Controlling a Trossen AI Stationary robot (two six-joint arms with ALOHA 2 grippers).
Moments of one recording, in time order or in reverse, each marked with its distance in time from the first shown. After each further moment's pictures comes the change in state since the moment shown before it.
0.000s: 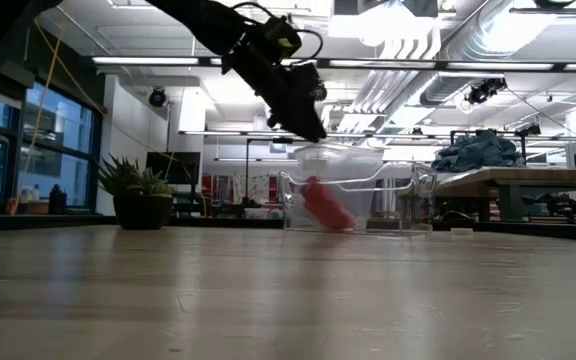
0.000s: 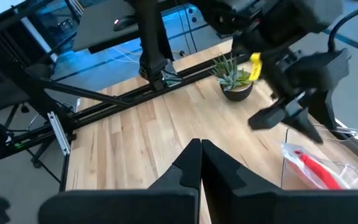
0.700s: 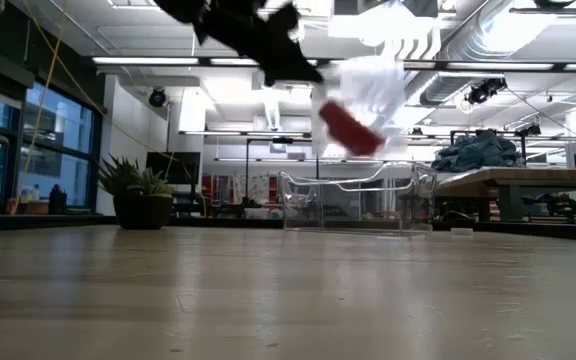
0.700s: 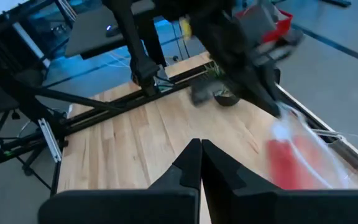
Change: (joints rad) left arm -0.059 -0.271 -0.193 0.179 0.135 0.005; right arm -0.035 -0.011 0.000 0.002 0.000 -0.018
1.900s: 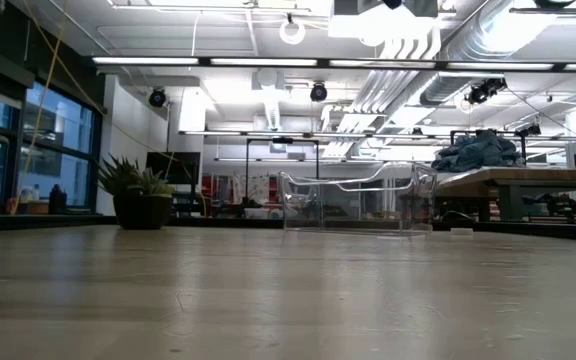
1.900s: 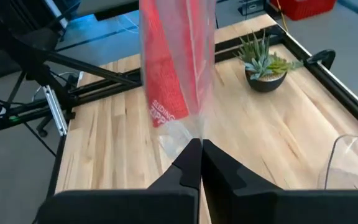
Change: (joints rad) left arm -0.065 -0.515 0.000 -0.309 0.234 -0.581; right arm -0.027 0.255 0.000 0.170 -0.154 -0.069
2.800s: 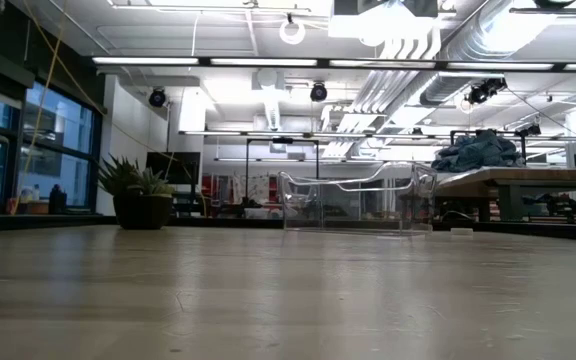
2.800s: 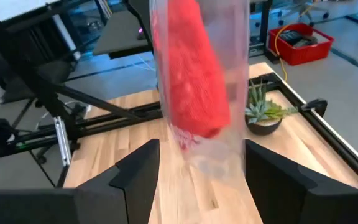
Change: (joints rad) left arm 0.000 -0.028 0.000 0.077 0.039 -0.058; right arm -0.019 -0.045 0.000 0.117 0.004 -0.071
